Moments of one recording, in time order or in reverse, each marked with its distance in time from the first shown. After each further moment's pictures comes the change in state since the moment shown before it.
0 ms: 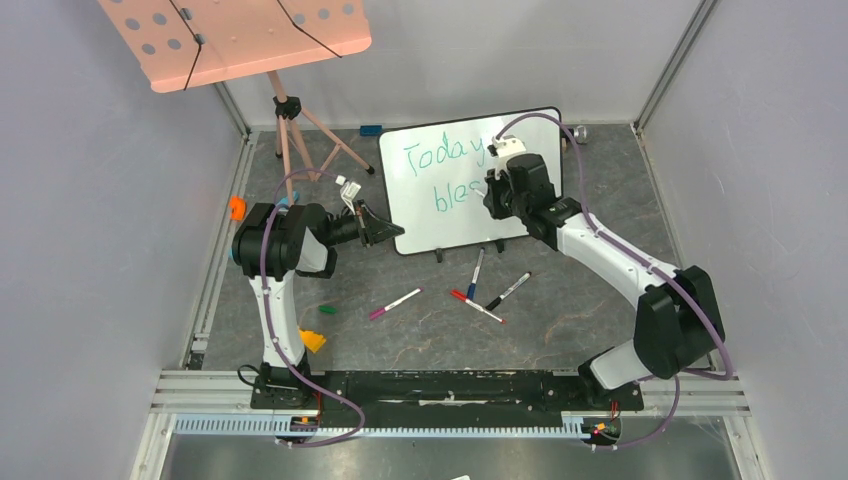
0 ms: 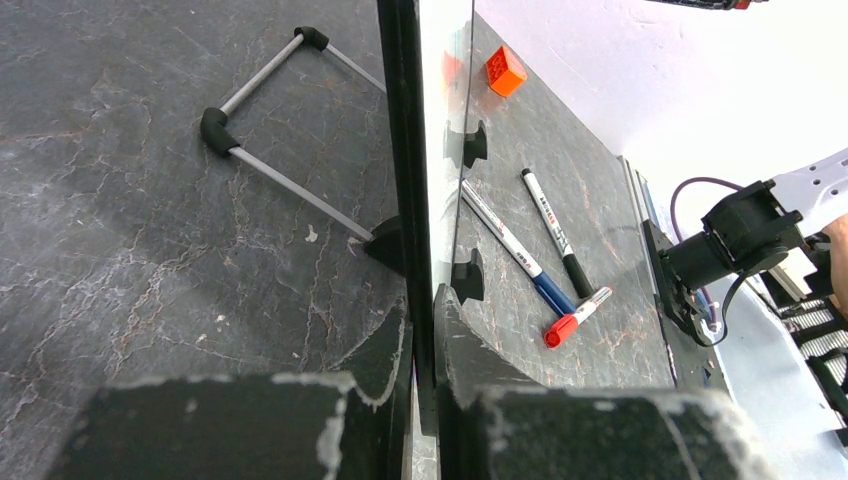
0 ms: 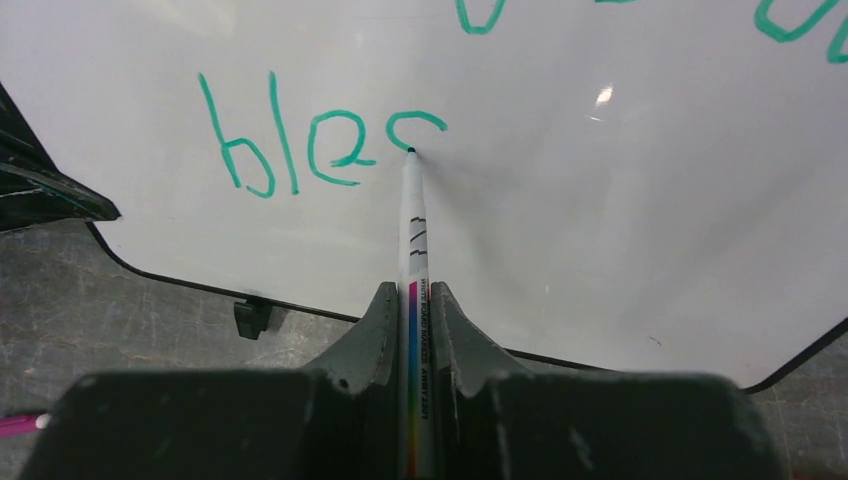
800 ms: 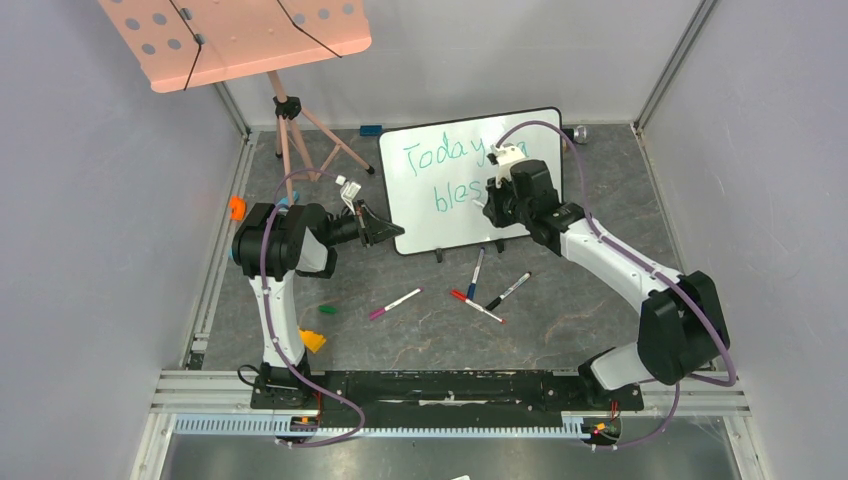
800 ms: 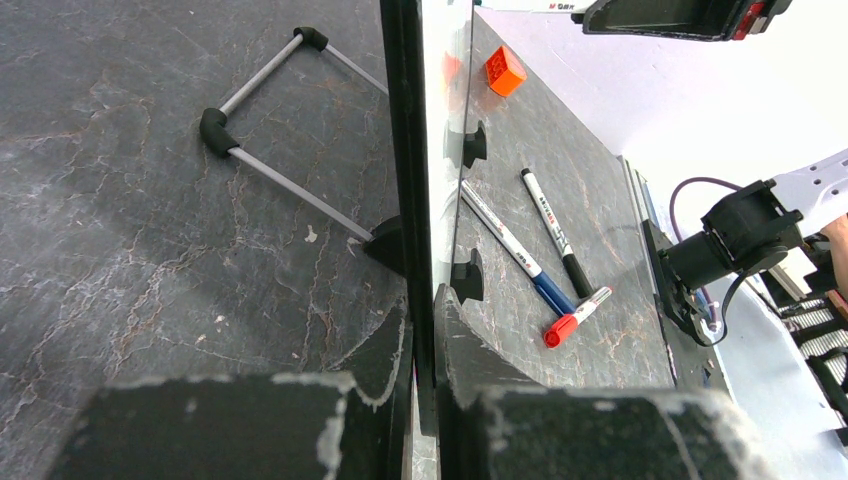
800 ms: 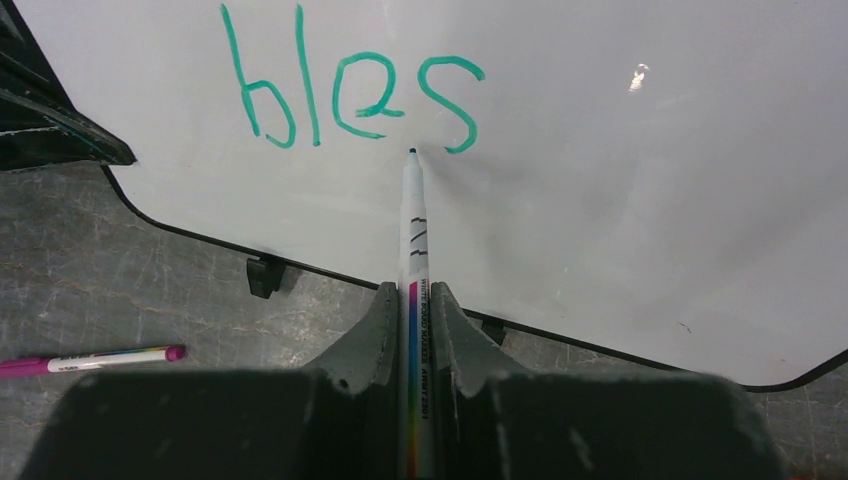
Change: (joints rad) left arm 0.000 0.000 0.000 0.001 0.001 0.000; right arm -0.003 -0.033 -0.056 -0.014 -0.063 -0.024
